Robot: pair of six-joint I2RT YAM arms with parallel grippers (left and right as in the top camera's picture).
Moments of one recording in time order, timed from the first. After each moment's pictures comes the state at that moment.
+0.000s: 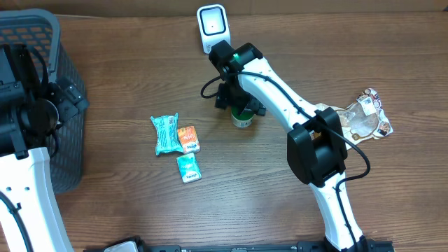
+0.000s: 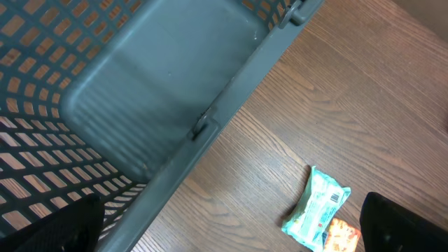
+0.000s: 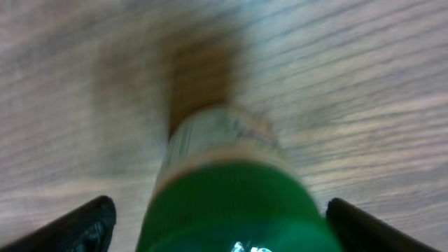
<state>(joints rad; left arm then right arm) 0.26 1.37 1.77 -1.42 -0.22 -0.44 0.56 2.36 2.12 -1.36 0.06 0.78</state>
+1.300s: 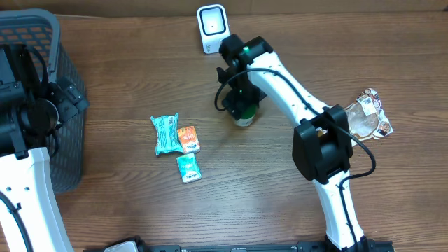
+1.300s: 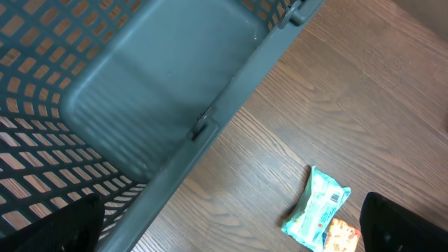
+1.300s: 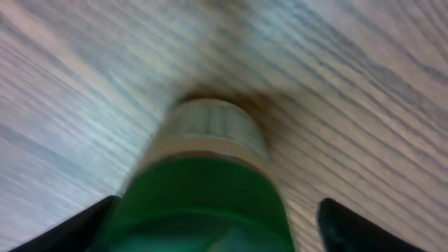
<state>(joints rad) 0.26 1.37 1.77 -1.42 -0.22 -0.44 0.50 2.36 2.13 -1.36 0.01 -0.21</state>
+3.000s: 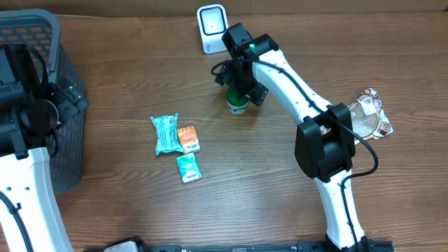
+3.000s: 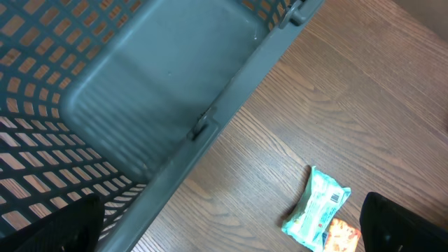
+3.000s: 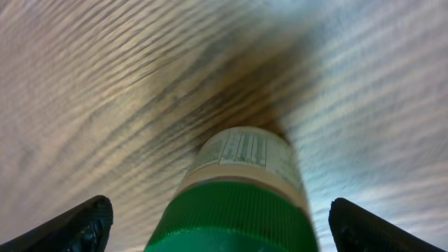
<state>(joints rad) 0.26 1.37 1.77 -1.42 -0.22 -0.44 0.48 2.36 2.13 -1.15 -0.04 0.88</state>
